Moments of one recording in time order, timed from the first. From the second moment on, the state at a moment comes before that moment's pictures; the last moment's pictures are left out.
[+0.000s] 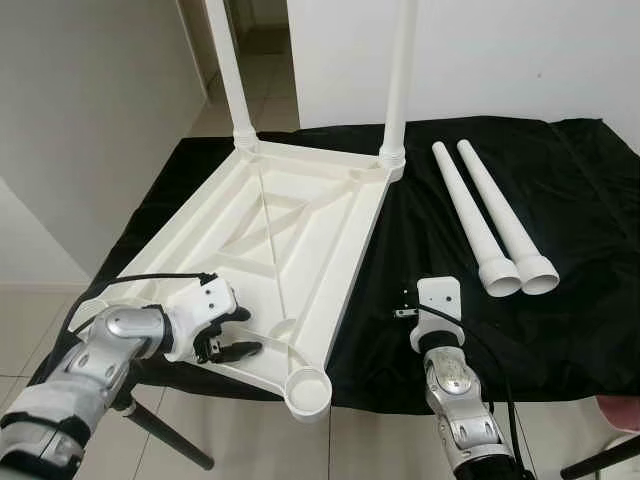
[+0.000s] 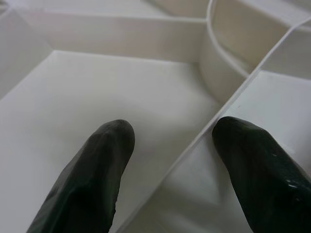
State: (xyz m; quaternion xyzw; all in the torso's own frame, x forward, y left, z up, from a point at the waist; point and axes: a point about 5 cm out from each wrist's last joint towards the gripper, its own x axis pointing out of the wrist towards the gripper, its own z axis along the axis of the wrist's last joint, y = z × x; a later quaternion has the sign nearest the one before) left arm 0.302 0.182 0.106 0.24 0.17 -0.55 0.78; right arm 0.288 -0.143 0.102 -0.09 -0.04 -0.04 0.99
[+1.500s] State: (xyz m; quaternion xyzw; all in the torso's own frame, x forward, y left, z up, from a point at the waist) left arm 0.295 0.117 0.142 0.12 0.02 -0.57 0.81; right arm 0.296 -0.157 0.123 -0.08 -0.09 -0.07 0.99
